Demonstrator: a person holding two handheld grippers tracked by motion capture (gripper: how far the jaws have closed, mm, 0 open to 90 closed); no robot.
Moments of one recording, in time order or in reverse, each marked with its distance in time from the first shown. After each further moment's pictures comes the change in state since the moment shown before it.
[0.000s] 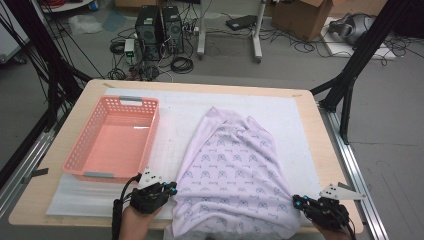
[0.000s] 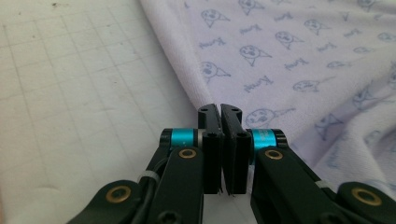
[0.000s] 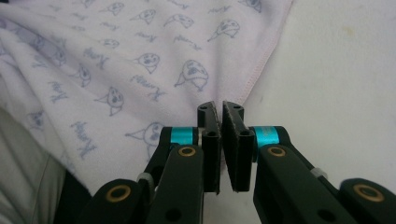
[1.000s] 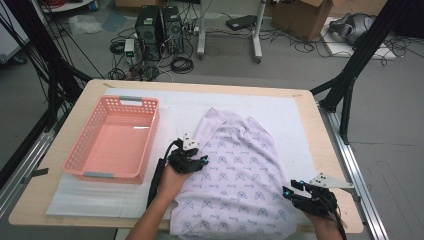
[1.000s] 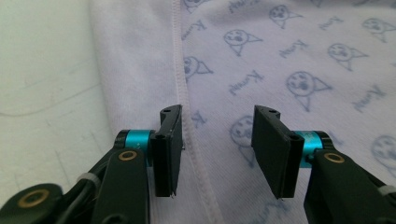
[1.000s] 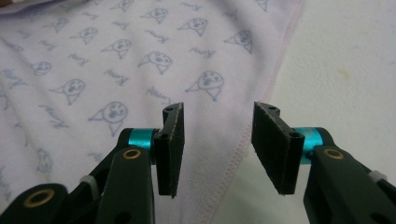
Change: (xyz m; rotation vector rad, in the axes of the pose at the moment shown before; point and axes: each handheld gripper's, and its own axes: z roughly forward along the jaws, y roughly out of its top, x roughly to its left) left arm 0.007 0.073 0.126 0.038 0.080 0.178; right arm -0.010 0.019 0.034 -0.066 -0.029 -0.044
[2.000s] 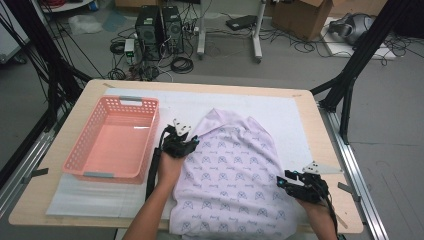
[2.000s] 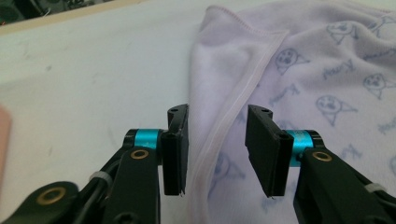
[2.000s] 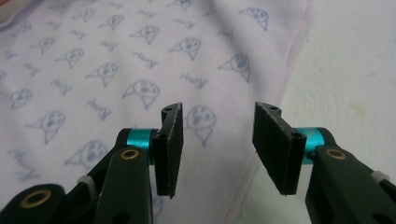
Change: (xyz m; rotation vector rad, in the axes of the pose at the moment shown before) left arm 0.033 0.029 0.008 -0.102 0.161 -0.068; right arm -0.014 0.021 0.030 0.001 0.029 0.023
